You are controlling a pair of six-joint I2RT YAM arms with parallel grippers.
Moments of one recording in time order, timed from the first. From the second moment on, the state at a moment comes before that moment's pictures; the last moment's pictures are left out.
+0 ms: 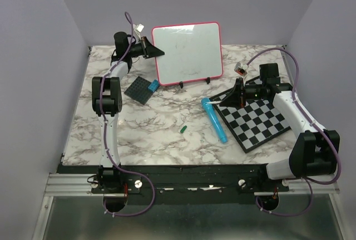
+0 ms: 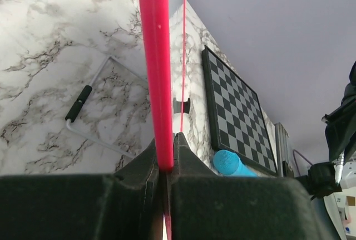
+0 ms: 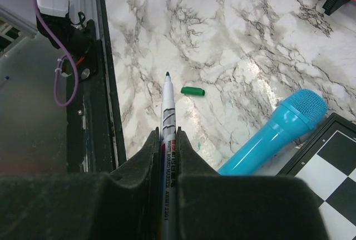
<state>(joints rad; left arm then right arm) -0.01 2.48 2.00 0.43 1.16 -0.74 0.07 1.41 1.06 -0.58 -1.23 -0.45</state>
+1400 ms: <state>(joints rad) 0.02 2.00 1.51 1.13 1.02 -1.28 0.07 1.33 1.09 -0.68 -1.27 -0.51</state>
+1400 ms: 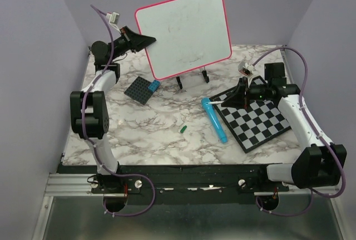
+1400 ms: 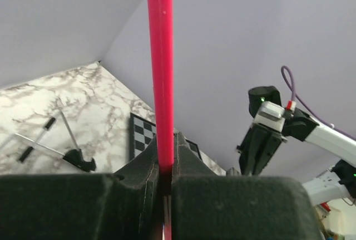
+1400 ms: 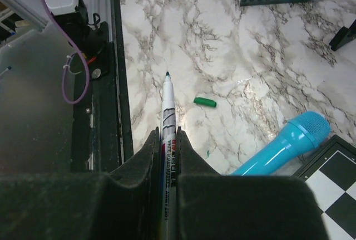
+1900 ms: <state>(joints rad) 0.12 1.25 0.82 0.81 1.03 -0.97 0.07 1.23 1.10 -0.71 -1.35 -0.53</state>
